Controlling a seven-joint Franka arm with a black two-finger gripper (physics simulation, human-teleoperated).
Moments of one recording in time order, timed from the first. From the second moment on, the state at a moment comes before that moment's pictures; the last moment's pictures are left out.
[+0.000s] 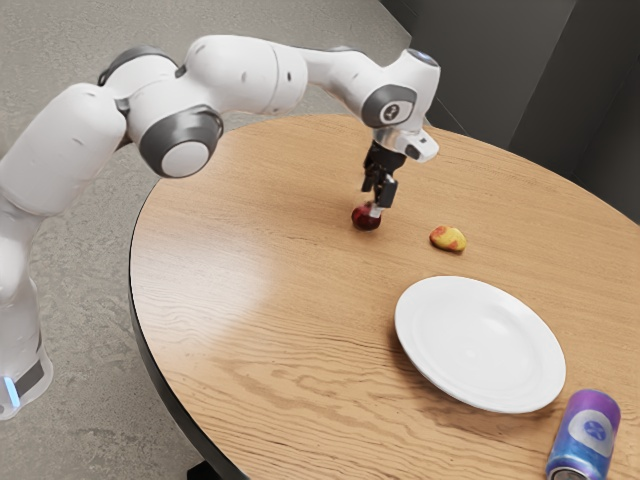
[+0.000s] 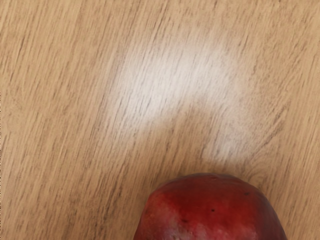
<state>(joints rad) -0.06 0.57 0.39 -1.25 -0.20 1.77 0.43</state>
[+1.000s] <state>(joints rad) -0.06 0.59 0.38 -1.26 -0.25 1.77 0.40</state>
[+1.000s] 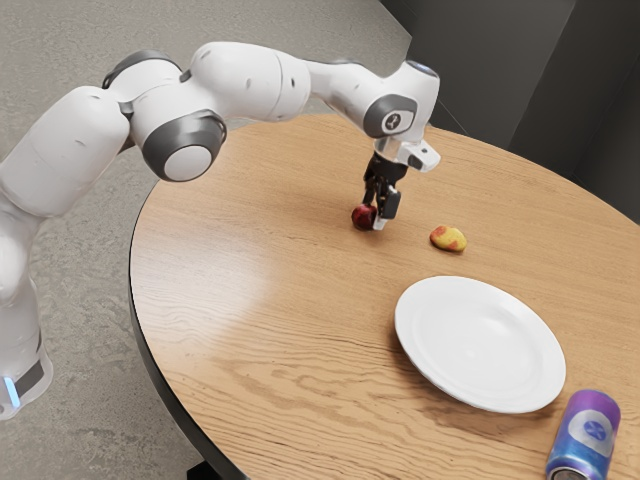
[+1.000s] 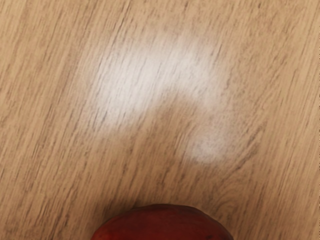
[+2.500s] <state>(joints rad) -0.06 0.58 0.38 -1.27 -0.24 1.72 0.39</state>
